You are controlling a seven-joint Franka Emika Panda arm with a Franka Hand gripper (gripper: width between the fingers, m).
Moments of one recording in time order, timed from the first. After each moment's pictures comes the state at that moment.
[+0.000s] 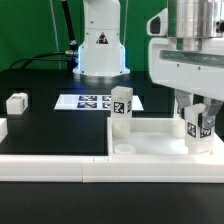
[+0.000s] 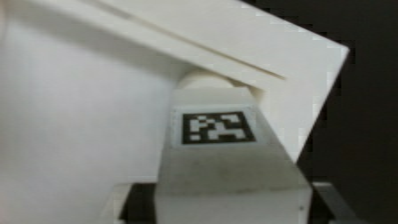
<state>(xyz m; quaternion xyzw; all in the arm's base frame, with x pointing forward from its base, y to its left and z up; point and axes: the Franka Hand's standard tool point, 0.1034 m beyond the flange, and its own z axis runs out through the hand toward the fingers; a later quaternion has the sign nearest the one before) 0.630 0.110 0.072 -0.76 0.65 -0.01 0.05</state>
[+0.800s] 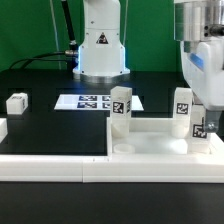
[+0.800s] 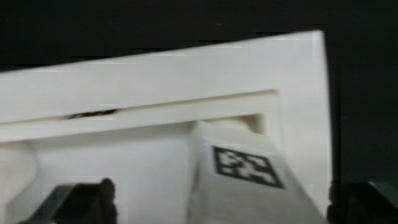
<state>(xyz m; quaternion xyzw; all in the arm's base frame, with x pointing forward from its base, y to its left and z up) 0.620 0.123 0.070 -0.67 0.74 0.01 0.05</state>
